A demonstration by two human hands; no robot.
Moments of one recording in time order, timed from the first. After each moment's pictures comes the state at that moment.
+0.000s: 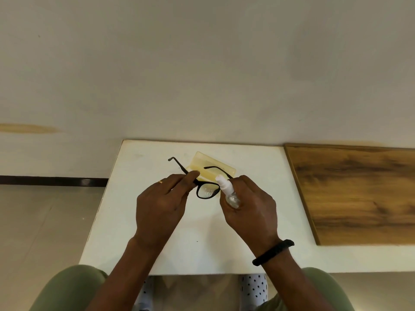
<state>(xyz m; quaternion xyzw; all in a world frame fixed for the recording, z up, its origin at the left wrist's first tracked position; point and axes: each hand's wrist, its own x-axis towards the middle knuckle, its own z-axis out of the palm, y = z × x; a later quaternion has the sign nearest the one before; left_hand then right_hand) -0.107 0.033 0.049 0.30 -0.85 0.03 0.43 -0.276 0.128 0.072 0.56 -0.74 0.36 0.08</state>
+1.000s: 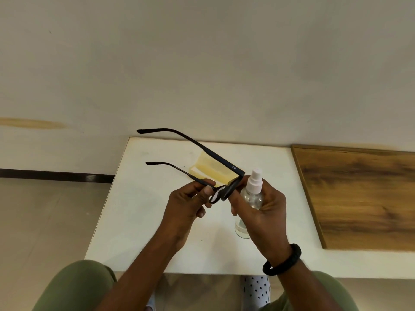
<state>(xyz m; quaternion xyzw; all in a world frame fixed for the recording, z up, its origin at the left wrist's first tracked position) -0.134 0.053 0.047 0.40 -0.46 -0.71 0.34 -0.263 0.136 0.098 0.45 -0.61 0.61 -0.23</state>
